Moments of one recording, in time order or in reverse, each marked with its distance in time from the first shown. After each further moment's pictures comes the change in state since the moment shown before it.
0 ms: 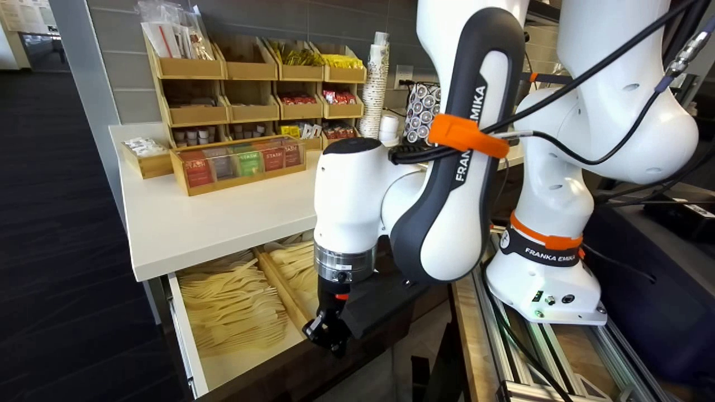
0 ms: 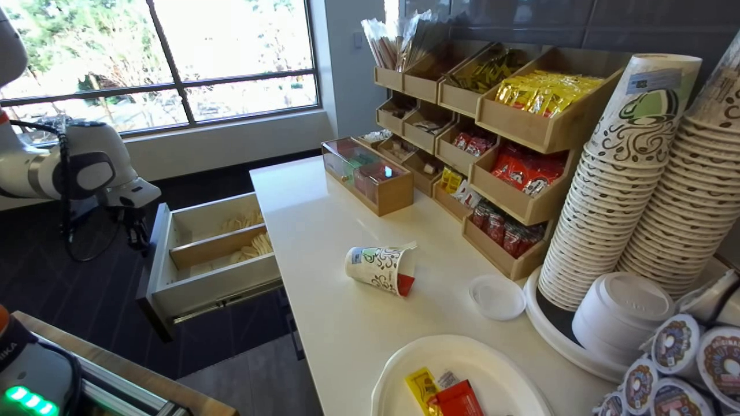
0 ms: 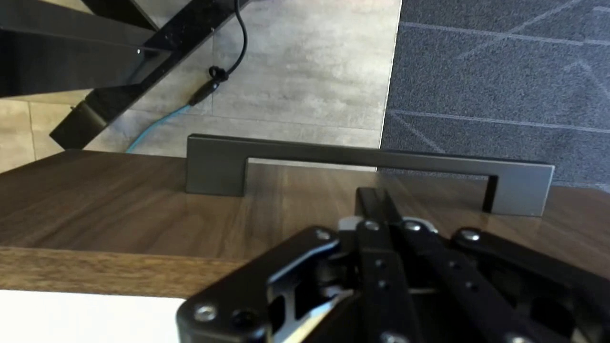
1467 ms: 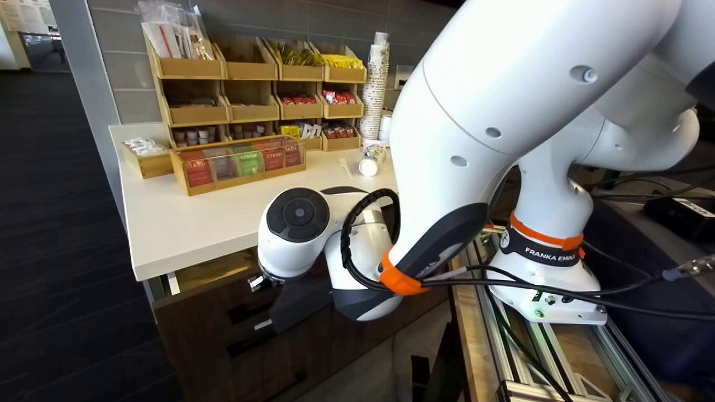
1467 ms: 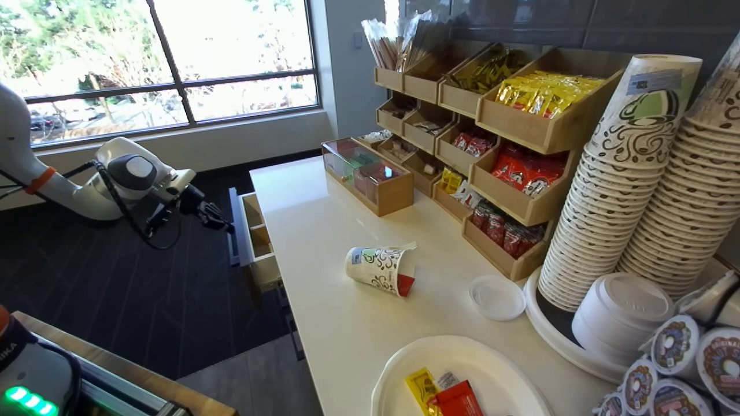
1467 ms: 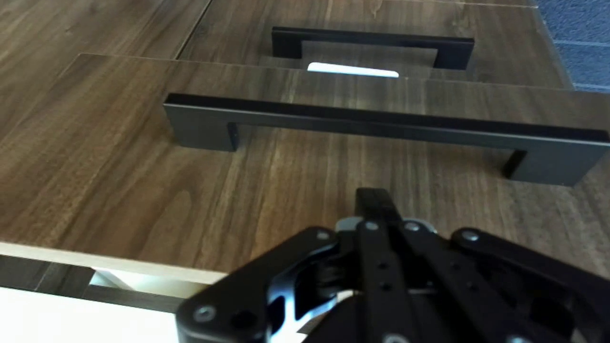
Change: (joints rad) arm 0.960 0.589 -1.010 0.275 -0.137 -0.016 0.370
